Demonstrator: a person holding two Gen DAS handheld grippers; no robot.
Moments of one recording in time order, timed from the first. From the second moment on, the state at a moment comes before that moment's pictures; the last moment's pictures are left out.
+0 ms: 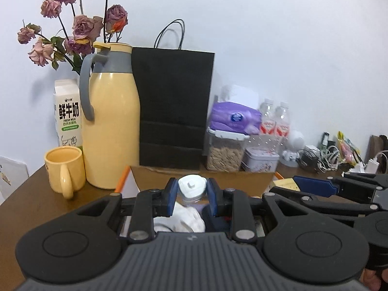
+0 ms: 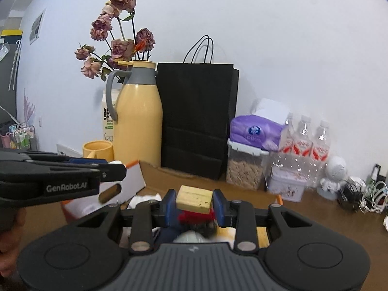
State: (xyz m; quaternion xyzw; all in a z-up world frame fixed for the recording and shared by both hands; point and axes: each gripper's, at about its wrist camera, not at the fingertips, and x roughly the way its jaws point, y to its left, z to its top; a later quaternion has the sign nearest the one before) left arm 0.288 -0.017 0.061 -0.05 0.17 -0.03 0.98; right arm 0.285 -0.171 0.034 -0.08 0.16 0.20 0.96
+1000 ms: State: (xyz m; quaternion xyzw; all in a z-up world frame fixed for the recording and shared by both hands) left arm 0.337 -0.005 0.033 -0.03 0.18 0.00 0.98; right arm 0.348 -0.184 0.001 -0.05 0.21 0.17 0.96
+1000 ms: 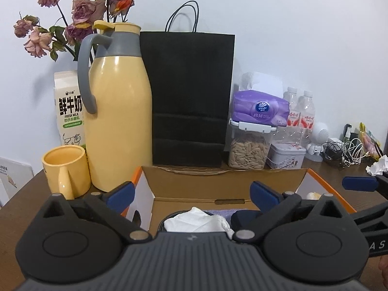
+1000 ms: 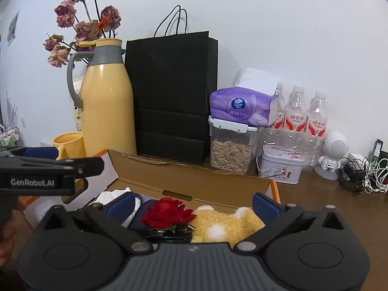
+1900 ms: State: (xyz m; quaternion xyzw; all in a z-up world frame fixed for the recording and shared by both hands) left arm 0.235 0.005 0.073 -0.02 0.19 0.02 0.98; right arm 0.253 -0.192 0.040 -0.06 0.20 0.14 0.97
